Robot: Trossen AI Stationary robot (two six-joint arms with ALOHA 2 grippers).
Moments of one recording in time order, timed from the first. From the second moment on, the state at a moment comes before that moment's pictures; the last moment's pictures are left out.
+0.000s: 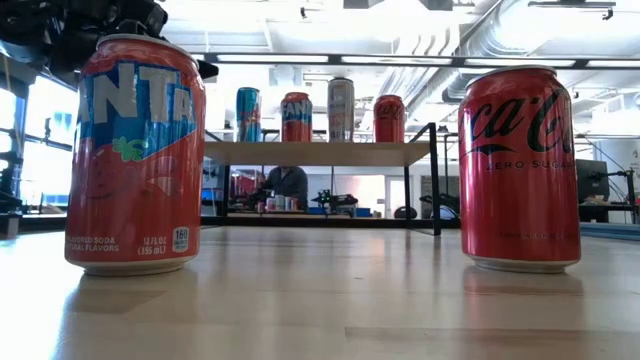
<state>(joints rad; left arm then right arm) 0.58 0.67 0.31 0.30 0.45 0.25 0.60 1.43 1.36 -1.35 0.03 1.60</state>
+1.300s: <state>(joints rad) 0.58 0.67 0.31 0.28 0.44 0.22 0.99 1.65 1.36 -1.15 -0.19 2.22</state>
